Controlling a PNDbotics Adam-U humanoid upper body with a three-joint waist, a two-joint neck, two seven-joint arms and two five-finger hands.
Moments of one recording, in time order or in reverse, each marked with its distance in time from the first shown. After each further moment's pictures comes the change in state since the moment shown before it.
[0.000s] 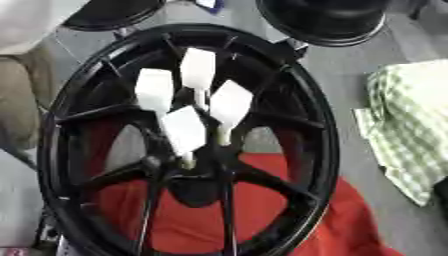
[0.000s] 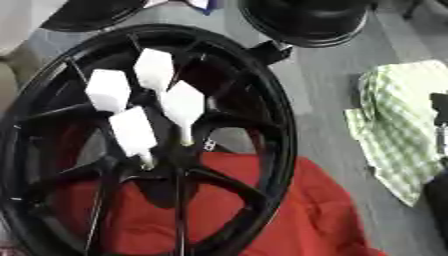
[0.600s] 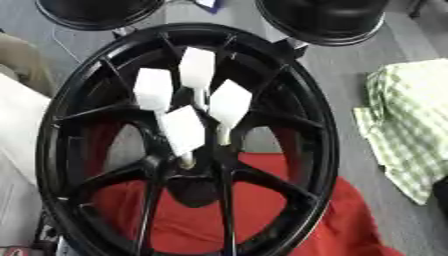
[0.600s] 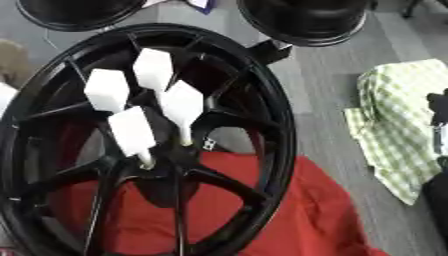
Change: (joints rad) left arm 0.006 0.004 0.000 0.000 -0.001 -0.001 -0.002; right arm 0.000 0.009 0.000 0.000 0.003 0.009 -0.001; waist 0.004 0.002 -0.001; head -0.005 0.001
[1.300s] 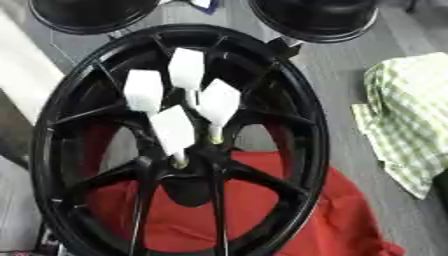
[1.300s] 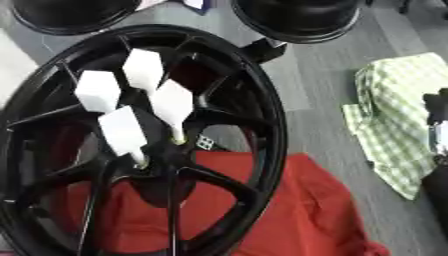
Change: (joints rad) left arm -0.056 0.487 -0.148 -0.003 -0.031 -0.004 -0.225; right arm 0.020 -0.005 0.006 0.000 0.002 0.012 0.005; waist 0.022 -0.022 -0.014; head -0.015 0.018
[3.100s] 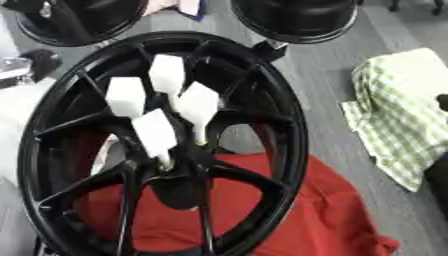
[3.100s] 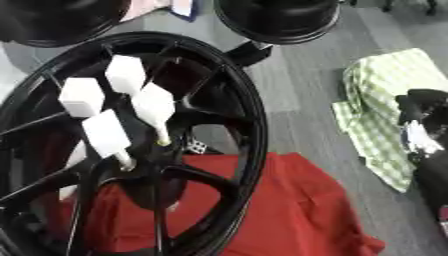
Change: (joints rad) left arm -0.613 0.182 -0.423 0.111 -0.039 0.058 -1.040; right arm 0.033 -0.026 0.014 0.000 0.020 0.010 0.018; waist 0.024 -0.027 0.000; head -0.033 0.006
